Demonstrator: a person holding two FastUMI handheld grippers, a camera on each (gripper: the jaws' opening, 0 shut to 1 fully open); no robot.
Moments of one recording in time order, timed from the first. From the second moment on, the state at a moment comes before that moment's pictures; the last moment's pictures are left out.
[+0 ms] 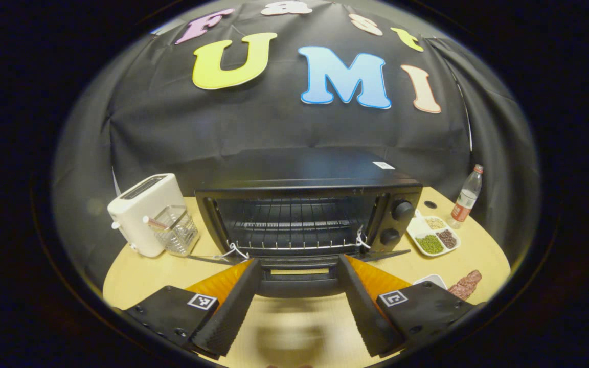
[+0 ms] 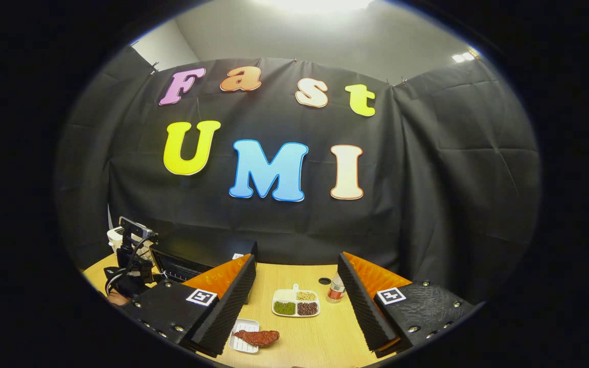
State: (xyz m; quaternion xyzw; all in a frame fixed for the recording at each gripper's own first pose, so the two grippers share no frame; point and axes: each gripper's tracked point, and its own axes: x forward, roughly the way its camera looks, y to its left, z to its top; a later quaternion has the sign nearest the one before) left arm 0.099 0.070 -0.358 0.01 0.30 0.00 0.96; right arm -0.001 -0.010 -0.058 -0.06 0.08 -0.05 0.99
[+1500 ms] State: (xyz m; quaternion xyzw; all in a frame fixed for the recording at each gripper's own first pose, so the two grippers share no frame) left arm 0.031 0.090 -0.446 -0.02 0.39 0.03 0.92; right arm -0.007 0.032 -0.093 -0.09 0.13 0.04 0.99
